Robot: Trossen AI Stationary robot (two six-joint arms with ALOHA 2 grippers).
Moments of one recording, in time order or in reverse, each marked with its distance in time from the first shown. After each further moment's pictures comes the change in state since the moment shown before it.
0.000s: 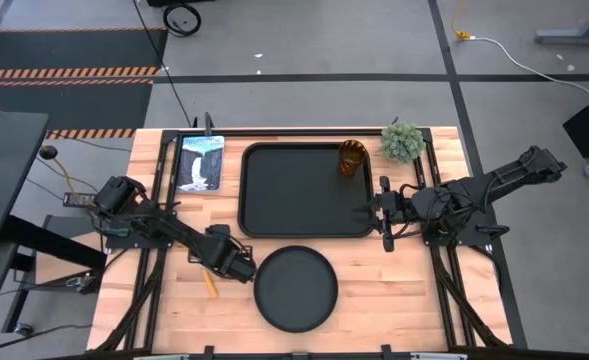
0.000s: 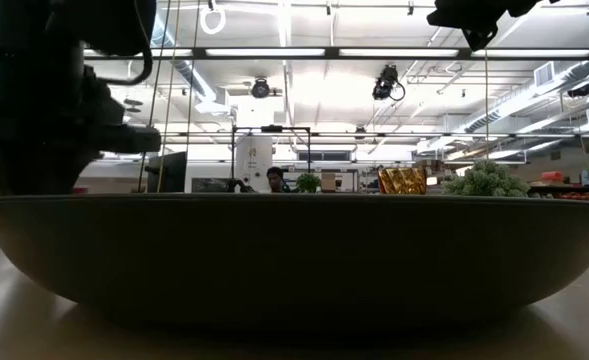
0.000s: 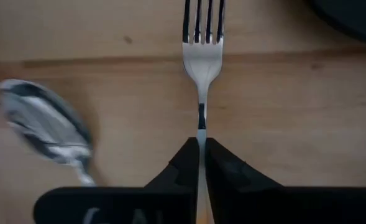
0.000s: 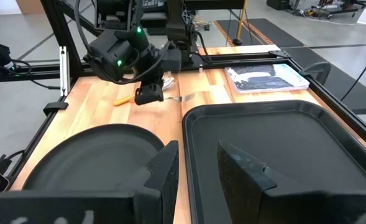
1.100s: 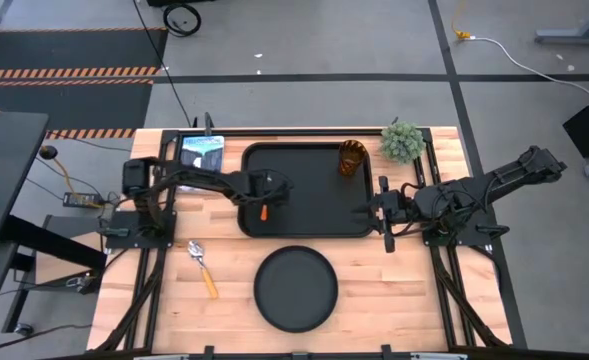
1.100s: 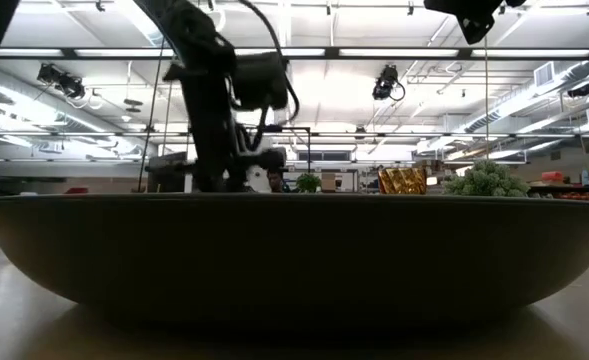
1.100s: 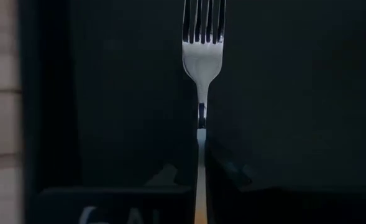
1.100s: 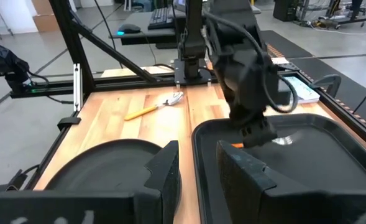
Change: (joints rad) left arm 0.595 0.120 0.112 0.437 -0.186 0.702; right arm 0.000 0.000 0.001 0.068 -0.026 -0.004
